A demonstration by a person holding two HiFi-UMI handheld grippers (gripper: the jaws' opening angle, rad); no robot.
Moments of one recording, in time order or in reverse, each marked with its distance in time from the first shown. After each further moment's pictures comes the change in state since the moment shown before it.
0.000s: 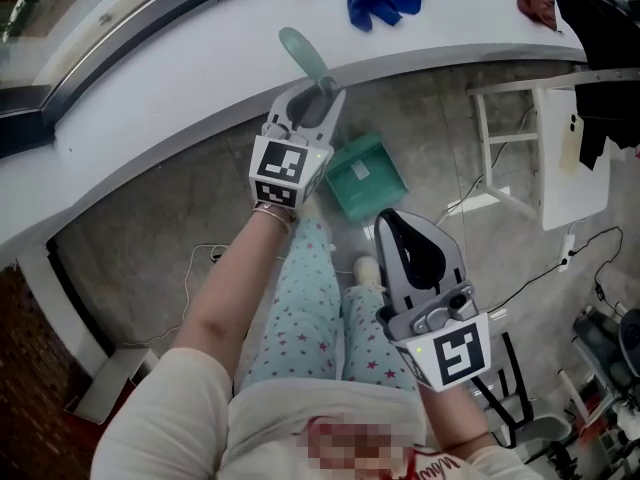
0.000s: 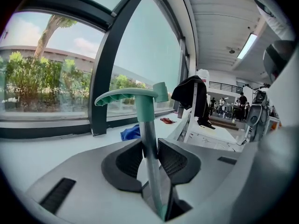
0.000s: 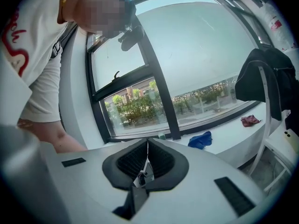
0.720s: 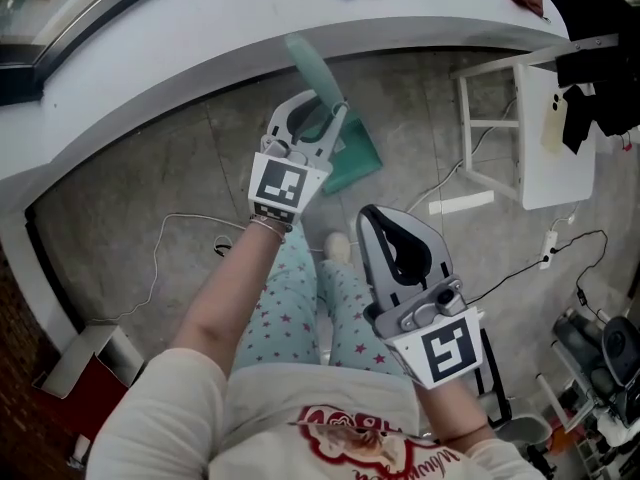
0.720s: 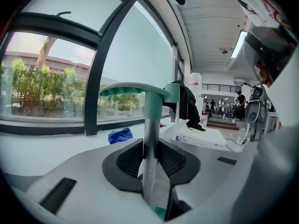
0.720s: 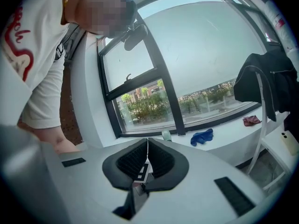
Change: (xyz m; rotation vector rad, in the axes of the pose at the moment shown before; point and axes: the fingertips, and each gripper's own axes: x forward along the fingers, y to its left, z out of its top) left arm -0.056 -0.117 -0.013 0.054 -0.099 0.019; right arm -0.091 0.020 -0.016 -0.011 0.013 0.094
